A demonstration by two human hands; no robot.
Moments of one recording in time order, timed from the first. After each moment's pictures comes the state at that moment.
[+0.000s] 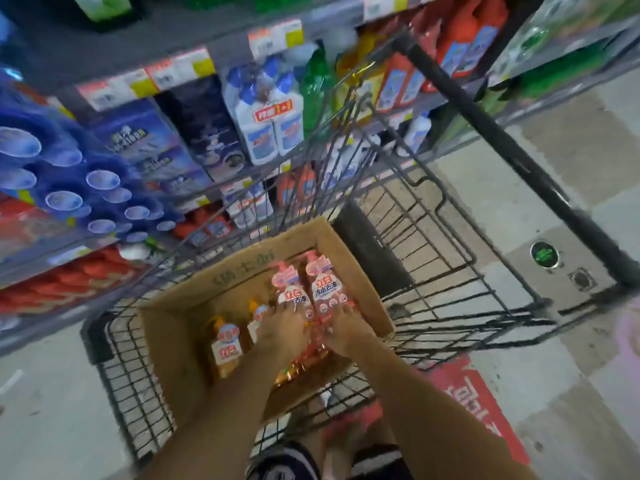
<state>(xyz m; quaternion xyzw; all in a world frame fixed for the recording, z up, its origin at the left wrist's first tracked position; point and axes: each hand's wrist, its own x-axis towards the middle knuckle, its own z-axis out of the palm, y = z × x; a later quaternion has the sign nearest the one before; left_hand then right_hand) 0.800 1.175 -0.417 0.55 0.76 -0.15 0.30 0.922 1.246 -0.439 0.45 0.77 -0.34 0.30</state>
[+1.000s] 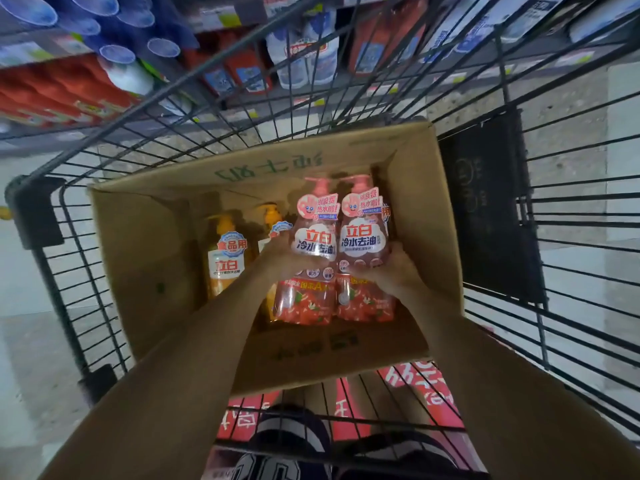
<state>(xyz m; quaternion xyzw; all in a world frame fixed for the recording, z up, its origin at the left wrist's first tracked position) 0.744 1.147 -0.616 0.02 0.78 0.17 0.60 0.909 1.298 -0.608 0.57 0.56 -0.54 0.26</state>
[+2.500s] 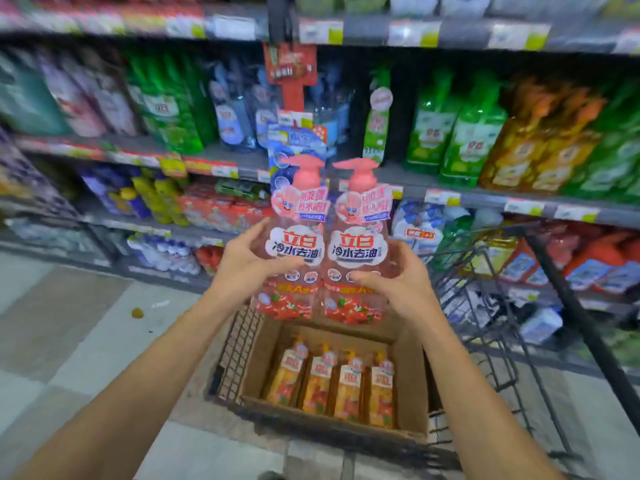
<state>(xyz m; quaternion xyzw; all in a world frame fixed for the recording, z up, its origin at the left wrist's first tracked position) 0.806 1.002 -0.147 0.12 0.77 0.62 0.10 0.912 1.237 -0.171 0.16 0.74 -0.64 -0.13</state>
